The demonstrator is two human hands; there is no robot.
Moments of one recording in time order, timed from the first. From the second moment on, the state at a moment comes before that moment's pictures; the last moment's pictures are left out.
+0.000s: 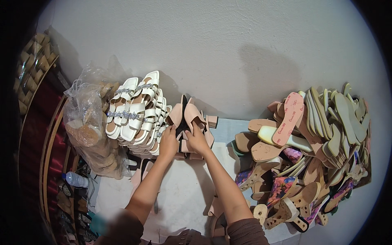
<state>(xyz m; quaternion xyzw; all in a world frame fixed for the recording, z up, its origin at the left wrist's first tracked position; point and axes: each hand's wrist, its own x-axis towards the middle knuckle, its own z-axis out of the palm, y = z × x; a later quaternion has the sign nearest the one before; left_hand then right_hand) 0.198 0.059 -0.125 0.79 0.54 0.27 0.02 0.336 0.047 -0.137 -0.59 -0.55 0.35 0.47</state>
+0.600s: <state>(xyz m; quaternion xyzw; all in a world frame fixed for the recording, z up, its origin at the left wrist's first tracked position) 0.121 -0.074 -0.096 0.74 0.56 0.35 0.10 0.285 -0.038 -0.122 -0.65 -0.58 0.08 0.49</state>
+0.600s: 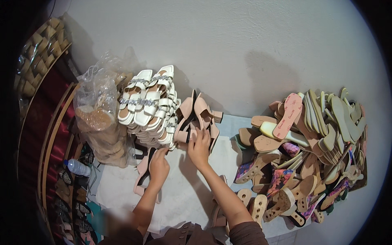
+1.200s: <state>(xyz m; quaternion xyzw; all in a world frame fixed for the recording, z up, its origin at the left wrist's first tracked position) -0.031 -0.139 -0.184 0.61 0.72 0.21 0.25 0.145 -0.163 -0.228 -0.51 -0.54 0.56 0.37</state>
